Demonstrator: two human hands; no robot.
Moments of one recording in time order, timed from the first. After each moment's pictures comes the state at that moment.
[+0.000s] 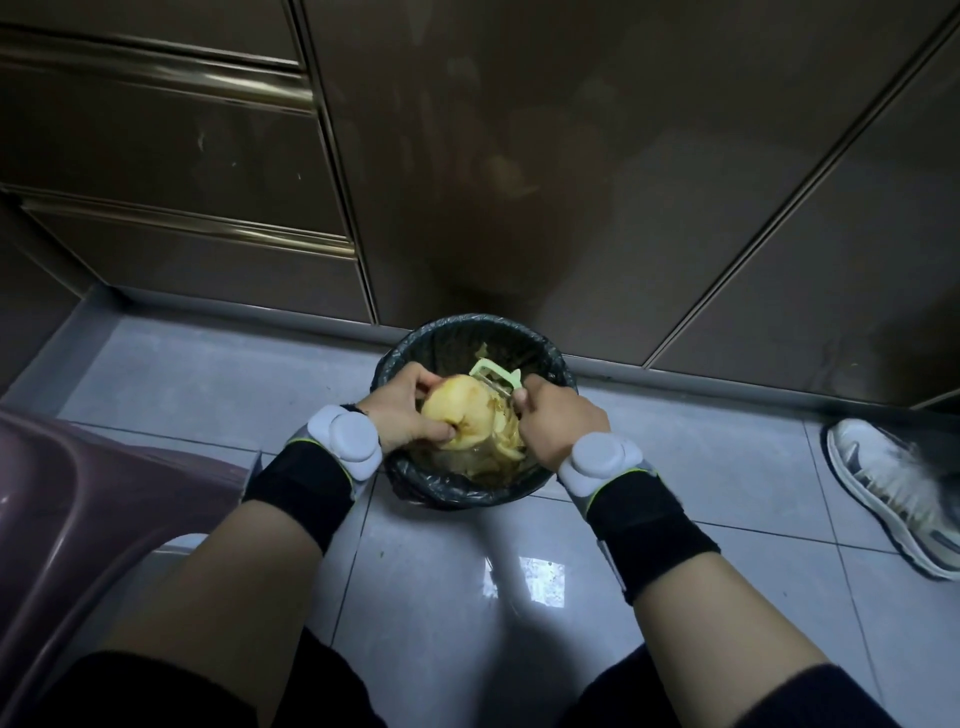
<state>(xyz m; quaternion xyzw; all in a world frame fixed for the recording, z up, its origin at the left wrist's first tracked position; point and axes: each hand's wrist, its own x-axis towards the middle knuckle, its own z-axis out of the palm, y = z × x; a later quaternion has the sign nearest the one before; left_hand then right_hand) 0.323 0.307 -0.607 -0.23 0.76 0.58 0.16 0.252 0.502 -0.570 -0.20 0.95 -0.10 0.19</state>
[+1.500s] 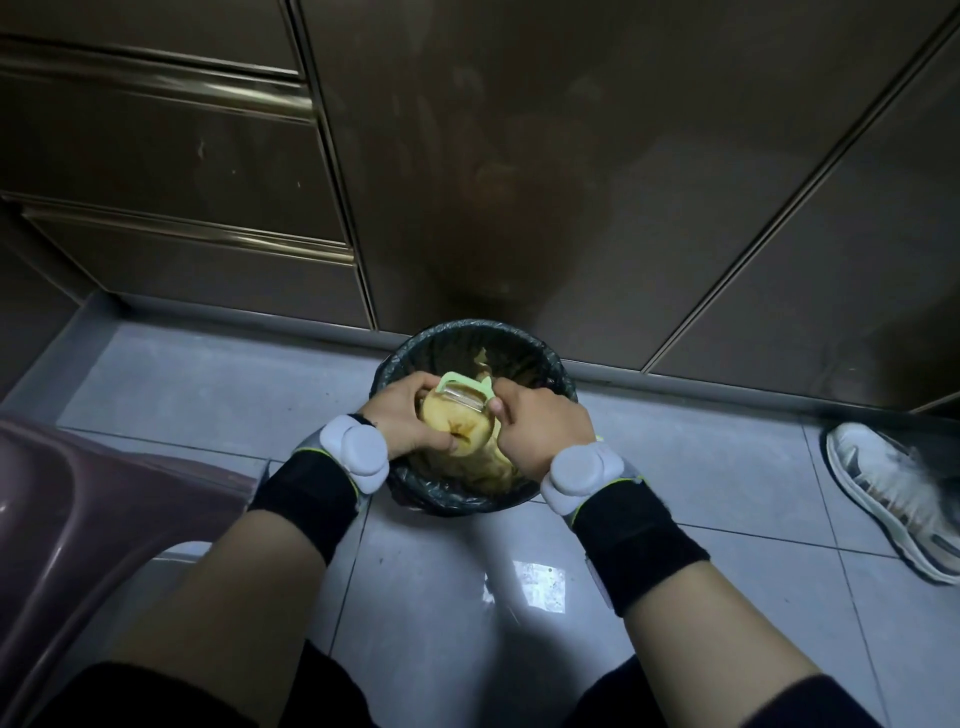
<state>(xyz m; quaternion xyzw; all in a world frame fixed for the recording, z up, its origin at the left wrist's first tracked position) 0.318 0.303 -0.621 -0.21 0.79 0.55 0.15 0.262 0.488 -0.557 -0.28 0.94 -0.08 0.15</state>
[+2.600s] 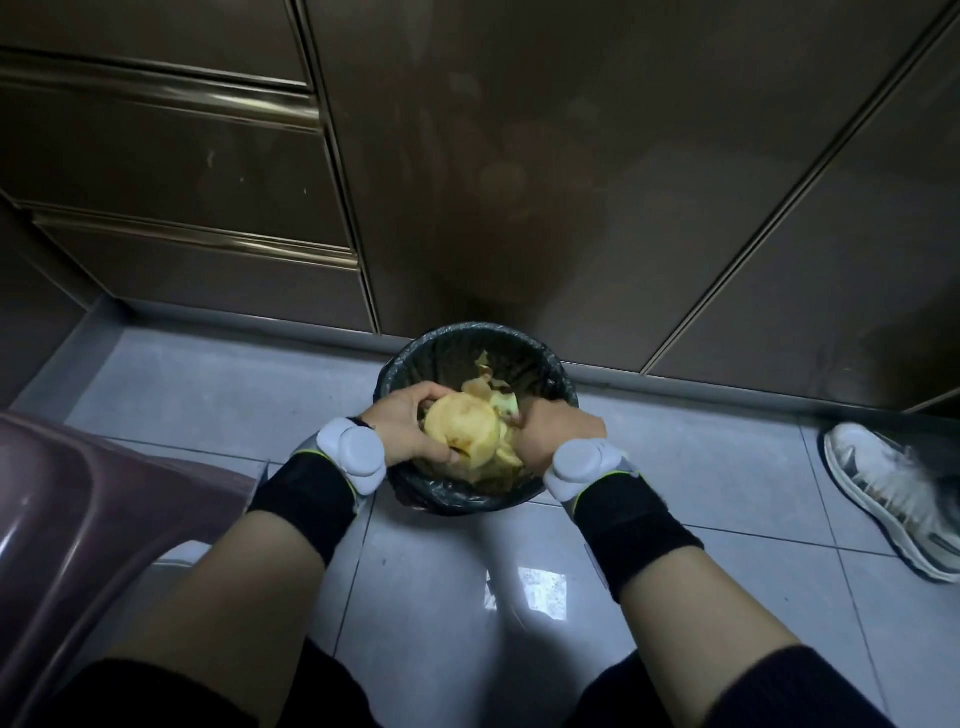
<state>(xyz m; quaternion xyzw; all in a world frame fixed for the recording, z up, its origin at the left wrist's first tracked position) 0.325 0.302 -0.618 -0.16 0.79 0.57 0.16 0.257 0.496 -0.575 -0.18 0.95 -0.02 0.23</state>
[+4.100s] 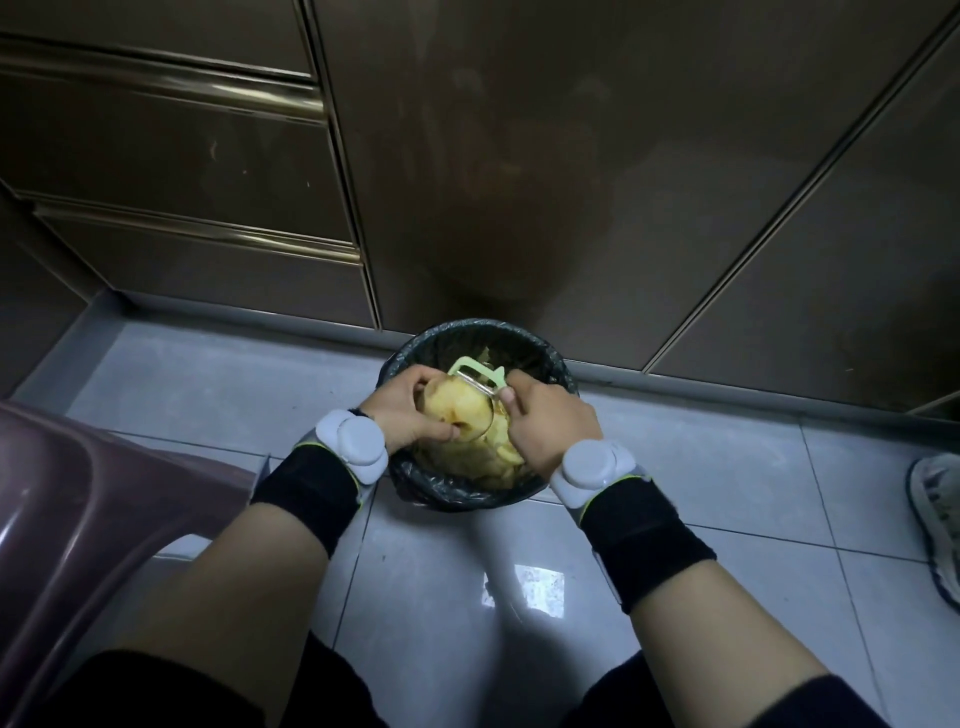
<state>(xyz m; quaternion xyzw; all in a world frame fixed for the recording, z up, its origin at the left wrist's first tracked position) 0.323 0.303 -0.616 -0.22 0.74 0.62 0.11 0.265 0.491 -0.553 -0.26 0.95 -0.12 0.14</state>
